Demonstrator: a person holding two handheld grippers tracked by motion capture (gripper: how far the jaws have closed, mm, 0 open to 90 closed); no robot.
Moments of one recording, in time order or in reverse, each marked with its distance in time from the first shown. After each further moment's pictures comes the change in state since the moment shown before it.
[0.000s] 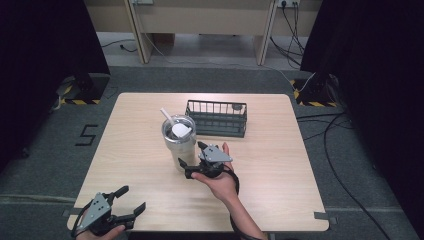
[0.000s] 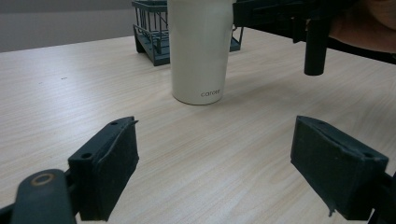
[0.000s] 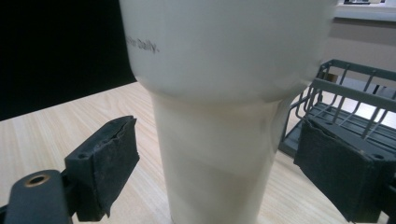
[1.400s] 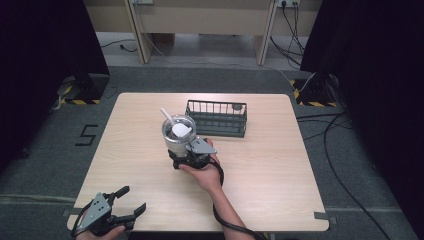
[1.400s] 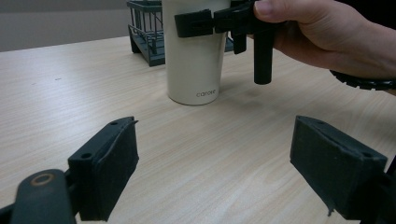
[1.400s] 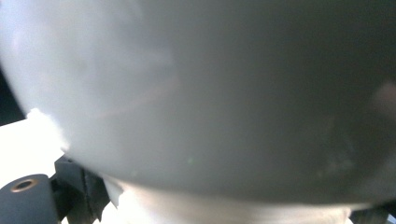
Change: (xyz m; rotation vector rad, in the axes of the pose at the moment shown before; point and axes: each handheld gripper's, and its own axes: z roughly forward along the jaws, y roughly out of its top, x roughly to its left) left arm 0.000 0.000 0.000 0.000 -0.017 -0.001; right arm 0.000 -0.005 0.056 -0.045 -0.033 0.000
